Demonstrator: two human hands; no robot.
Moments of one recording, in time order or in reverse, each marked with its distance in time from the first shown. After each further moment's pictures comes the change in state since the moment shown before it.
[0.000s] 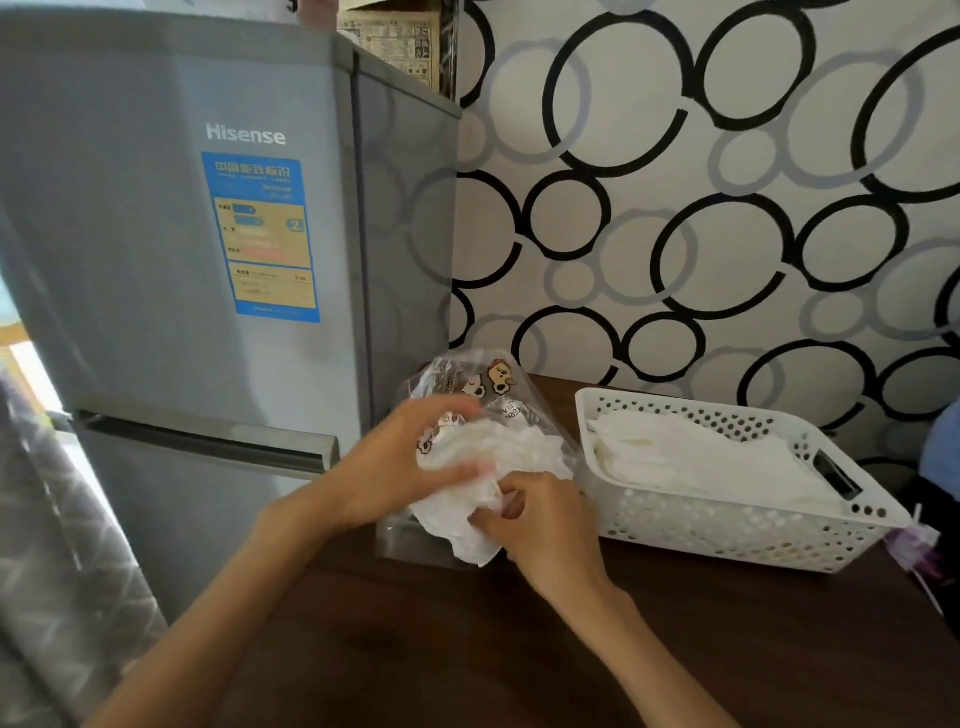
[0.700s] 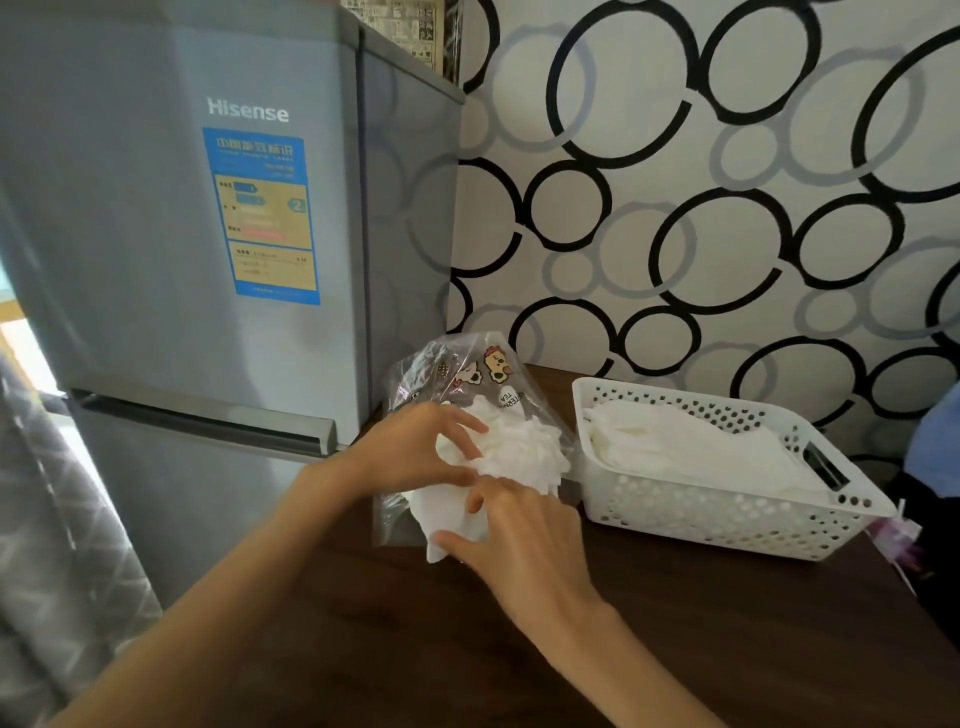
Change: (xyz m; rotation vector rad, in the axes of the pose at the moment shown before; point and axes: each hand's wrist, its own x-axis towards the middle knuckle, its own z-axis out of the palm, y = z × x) left_hand 0.022 -0.011 0.015 0.192 -0.141 -0.019; right_hand -0.027 -0.023 -0.001 -0.316 -0.024 -0.193
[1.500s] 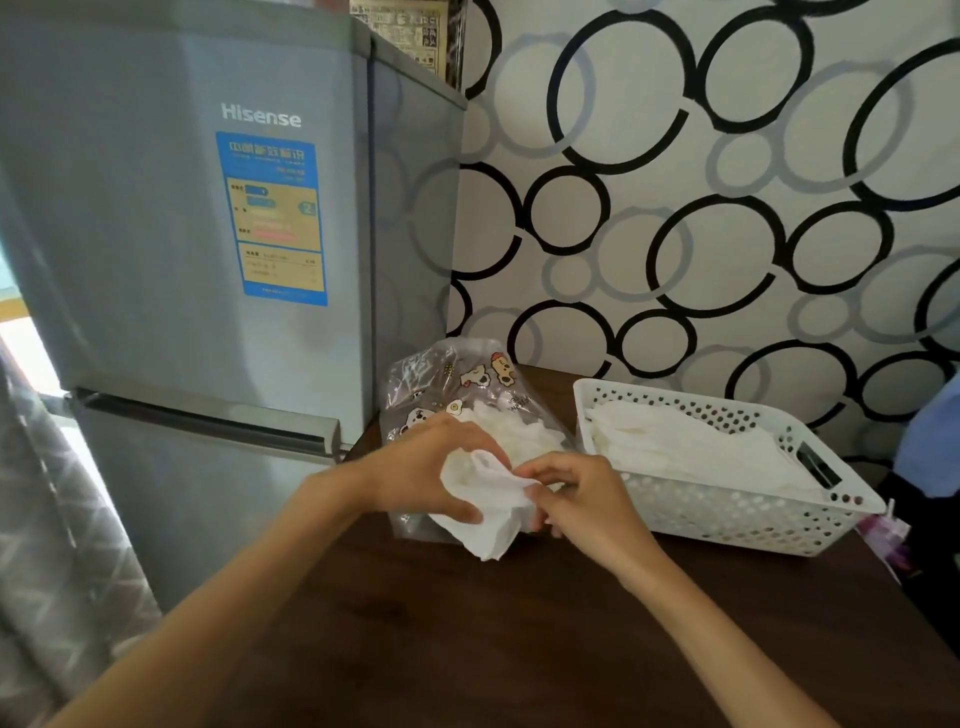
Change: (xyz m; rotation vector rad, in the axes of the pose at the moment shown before) left_hand -0.017 0.005 0.001 -0.068 -0.161 0.104; right_hand 0.007 0.042 -0.023 0.674 -0.055 0.269
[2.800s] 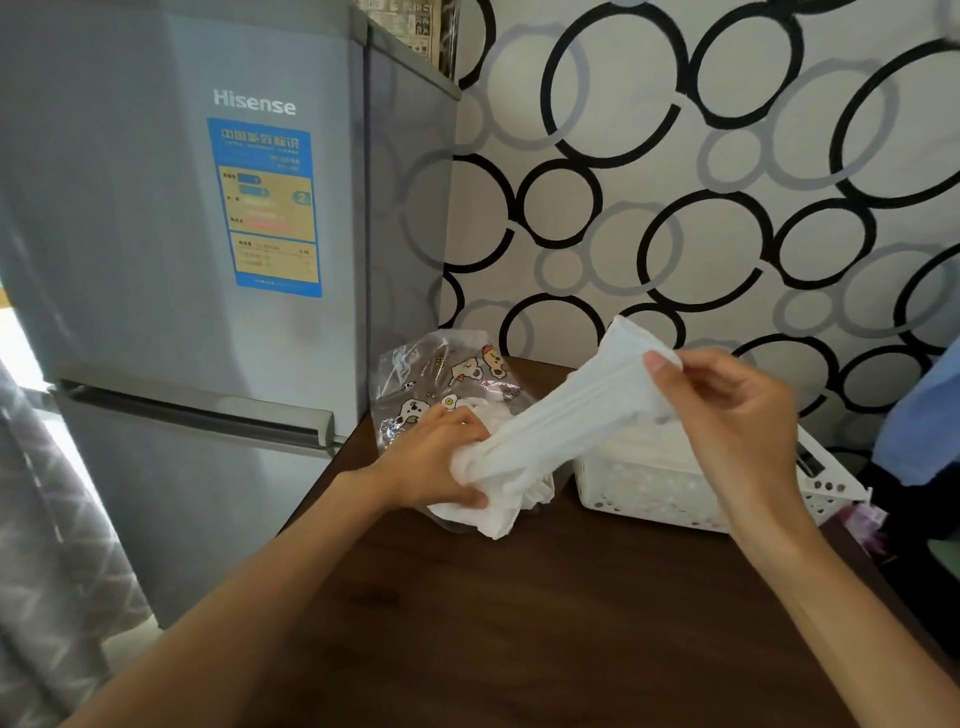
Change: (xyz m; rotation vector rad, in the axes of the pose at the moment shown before) left_hand 0.023 -0.031 0.032 0.190 0.142 -0.046; right_hand -0.022 -0.035 -0.068 0.249 0.597 -0.340
